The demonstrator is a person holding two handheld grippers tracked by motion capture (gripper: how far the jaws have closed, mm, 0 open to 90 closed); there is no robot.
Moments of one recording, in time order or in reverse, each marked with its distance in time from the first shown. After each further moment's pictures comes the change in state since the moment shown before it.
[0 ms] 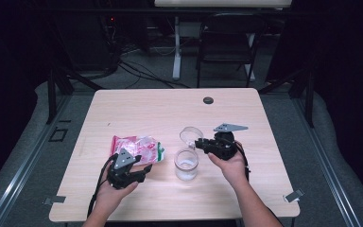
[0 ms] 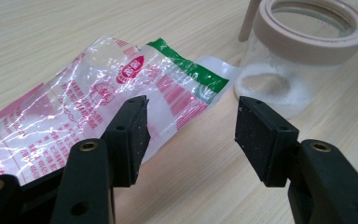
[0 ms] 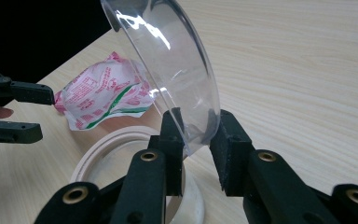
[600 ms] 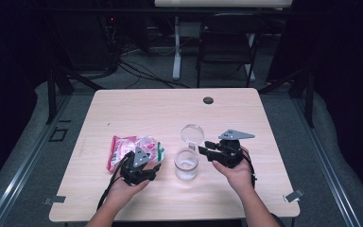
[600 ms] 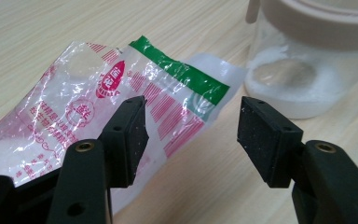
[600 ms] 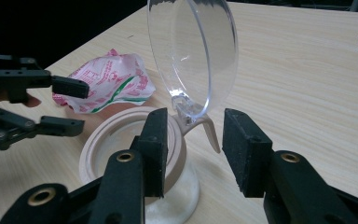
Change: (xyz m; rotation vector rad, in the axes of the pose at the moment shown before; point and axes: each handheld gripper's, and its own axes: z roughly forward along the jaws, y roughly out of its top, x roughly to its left) left arm -0.013 0.009 0.036 0.080 0.059 0.109; right arm 0.010 -0.013 -0.024 -0.032 -0.041 -0.050
